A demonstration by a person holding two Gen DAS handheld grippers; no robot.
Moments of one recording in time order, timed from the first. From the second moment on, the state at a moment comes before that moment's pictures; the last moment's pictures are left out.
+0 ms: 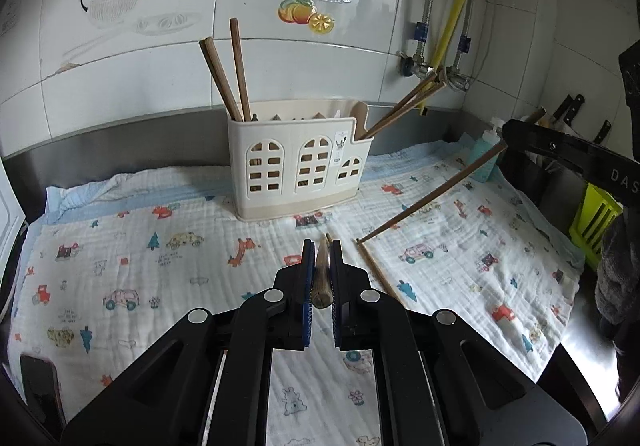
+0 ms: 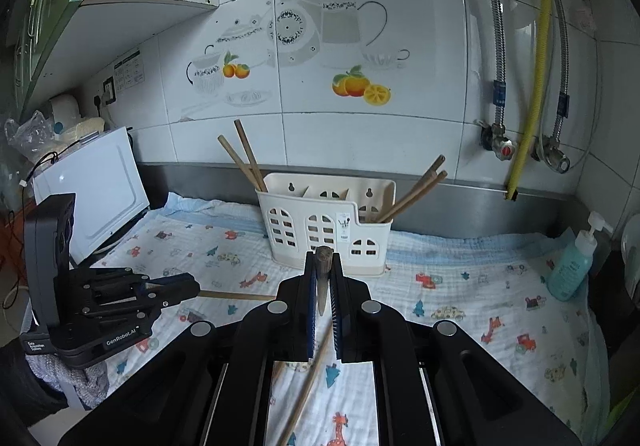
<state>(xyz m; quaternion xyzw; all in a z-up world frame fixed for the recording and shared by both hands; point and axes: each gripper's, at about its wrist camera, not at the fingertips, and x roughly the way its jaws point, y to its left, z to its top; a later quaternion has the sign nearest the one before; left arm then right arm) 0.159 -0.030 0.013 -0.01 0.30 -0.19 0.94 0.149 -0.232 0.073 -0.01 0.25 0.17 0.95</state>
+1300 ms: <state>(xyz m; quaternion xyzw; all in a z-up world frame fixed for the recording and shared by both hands) 0.253 -0.048 0.201 0.03 0.11 -0.17 0.98 0.281 -0.246 0.127 -0.01 0.27 0.15 0.95</state>
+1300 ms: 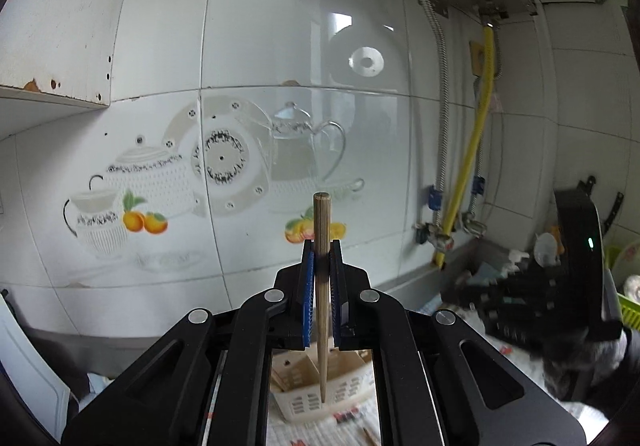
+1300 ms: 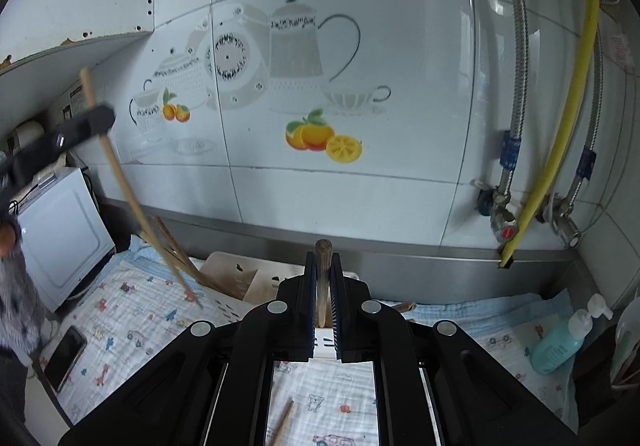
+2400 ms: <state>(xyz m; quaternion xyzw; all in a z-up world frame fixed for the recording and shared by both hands) 0.292 -0.039 0.160 0.01 0.16 -0.15 0.98 0.256 -0.253 0.116 -0.01 0.25 0.14 0.96</state>
